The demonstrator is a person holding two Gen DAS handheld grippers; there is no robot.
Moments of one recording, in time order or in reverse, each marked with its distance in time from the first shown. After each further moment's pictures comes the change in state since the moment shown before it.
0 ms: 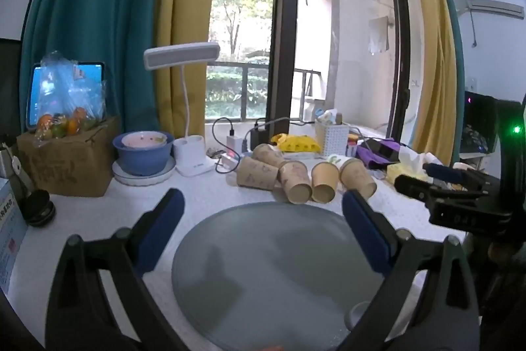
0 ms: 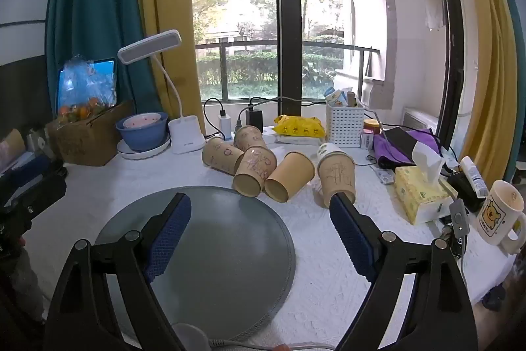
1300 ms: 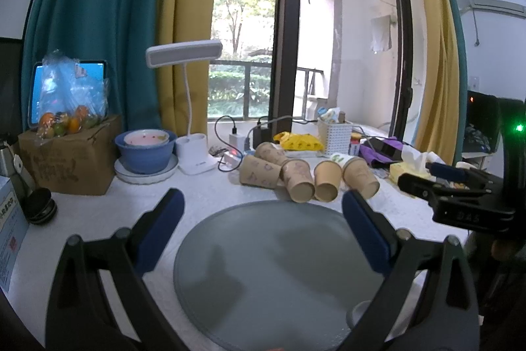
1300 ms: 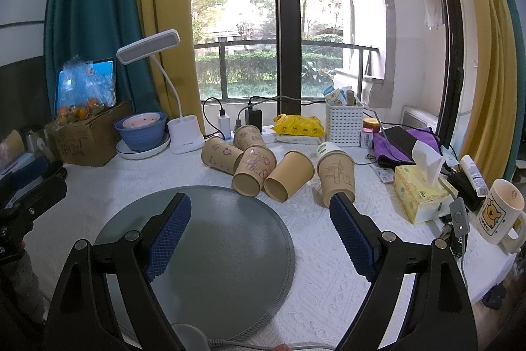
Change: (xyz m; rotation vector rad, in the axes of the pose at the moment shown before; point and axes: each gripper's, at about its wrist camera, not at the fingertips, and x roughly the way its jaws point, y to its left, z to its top) left arm 0.000 0.000 -0.002 -0.002 0.006 0.011; right arm 0.002 0.001 0.000 0.000 0.013 0.002
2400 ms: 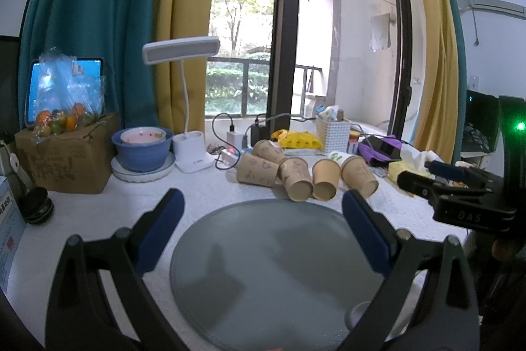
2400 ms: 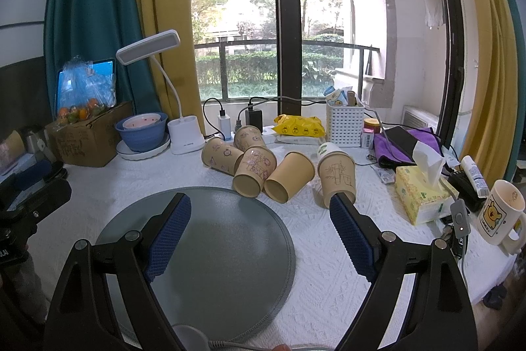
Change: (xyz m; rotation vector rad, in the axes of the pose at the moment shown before) left arm 0.003 -0.004 -0.002 0.001 0.008 -0.003; right arm 0.000 0.001 0.002 0.002 0.002 -0.001
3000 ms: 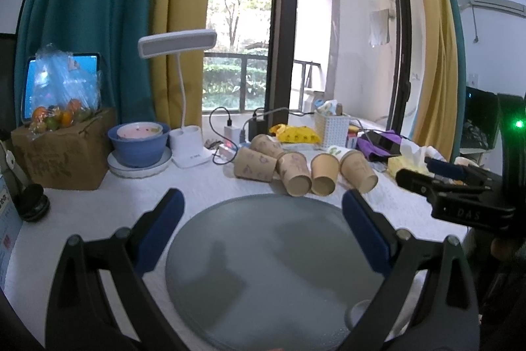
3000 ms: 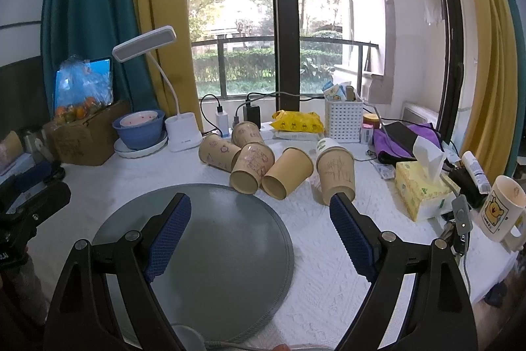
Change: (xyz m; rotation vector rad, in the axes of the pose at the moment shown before) left arm 0.006 -0.005 -0.003 0.001 0.028 -0.008; right arm 0.009 -0.004 -0.004 0.007 0.016 -0.002
